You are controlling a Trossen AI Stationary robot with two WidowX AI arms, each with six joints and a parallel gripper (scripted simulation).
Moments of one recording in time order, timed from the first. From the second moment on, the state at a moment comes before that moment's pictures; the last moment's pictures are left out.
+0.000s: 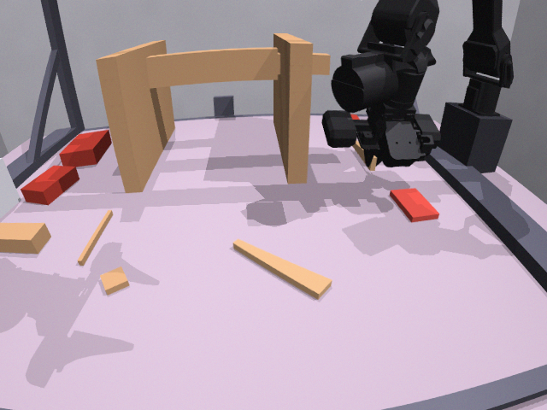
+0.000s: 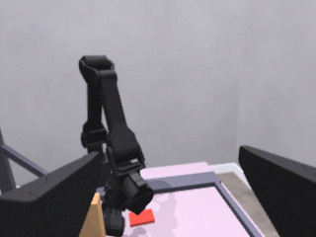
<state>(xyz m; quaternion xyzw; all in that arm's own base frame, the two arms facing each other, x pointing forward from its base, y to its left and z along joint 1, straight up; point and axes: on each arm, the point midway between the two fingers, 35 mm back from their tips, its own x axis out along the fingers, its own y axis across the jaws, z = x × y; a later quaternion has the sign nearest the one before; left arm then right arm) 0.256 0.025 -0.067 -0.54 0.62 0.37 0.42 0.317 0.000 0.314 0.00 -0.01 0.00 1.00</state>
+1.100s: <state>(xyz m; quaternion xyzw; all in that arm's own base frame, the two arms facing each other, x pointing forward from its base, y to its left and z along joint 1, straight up) 0.256 0.025 -0.081 -0.54 0.62 0.37 0.43 0.317 0.000 0.314 0.00 -0.01 0.00 1.00</state>
